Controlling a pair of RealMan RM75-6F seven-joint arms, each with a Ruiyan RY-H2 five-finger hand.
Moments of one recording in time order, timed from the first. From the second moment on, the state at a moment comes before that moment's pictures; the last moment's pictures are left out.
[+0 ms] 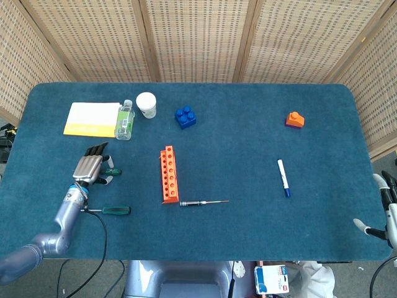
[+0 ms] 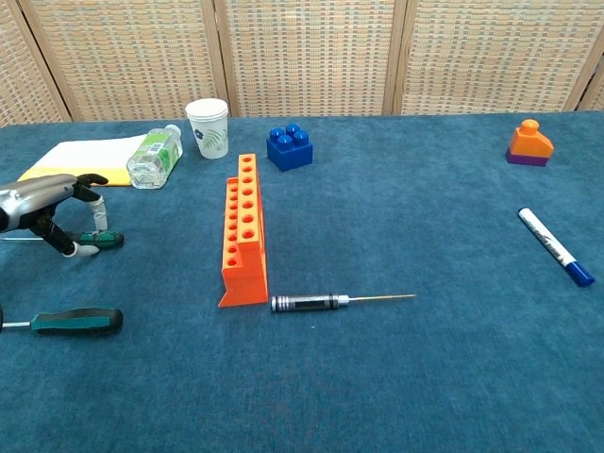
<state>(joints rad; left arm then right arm) -0.62 -1.66 -0.19 -0.96 1.16 0.81 0.01 0.03 -1.03 0.12 -1.62 -1.42 1.49 0.11</state>
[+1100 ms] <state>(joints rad) -0.53 -1.15 -0.20 -1.78 1.60 1.09 -0.84 0.03 -1.00 0.11 -1.63 -1.43 1.49 0.15</state>
